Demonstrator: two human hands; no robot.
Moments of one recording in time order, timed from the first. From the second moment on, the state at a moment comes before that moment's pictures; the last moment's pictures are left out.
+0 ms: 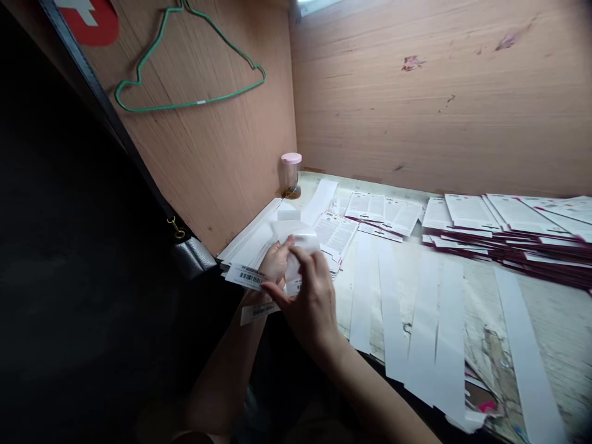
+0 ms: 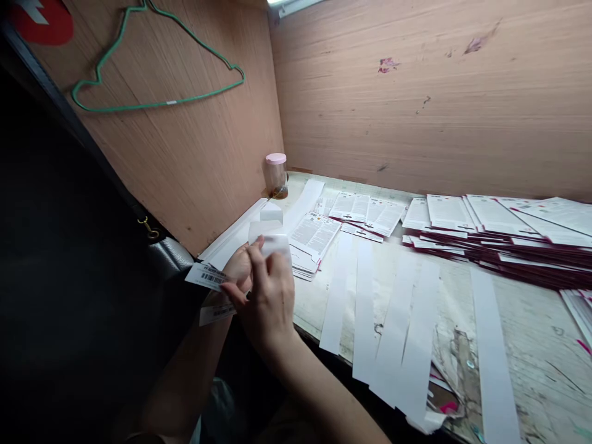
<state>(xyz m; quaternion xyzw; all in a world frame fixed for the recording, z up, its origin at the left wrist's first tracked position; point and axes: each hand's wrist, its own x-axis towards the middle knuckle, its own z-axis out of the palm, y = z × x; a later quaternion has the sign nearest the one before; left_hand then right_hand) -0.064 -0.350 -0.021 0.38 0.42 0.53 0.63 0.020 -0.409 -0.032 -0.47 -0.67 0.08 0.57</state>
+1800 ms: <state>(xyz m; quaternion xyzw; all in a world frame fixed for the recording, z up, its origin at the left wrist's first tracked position) -0.073 -0.332 -0.023 0.38 0.43 0.53 0.63 0.068 -0.450 -0.044 -0.41 -0.67 0.05 0.61</state>
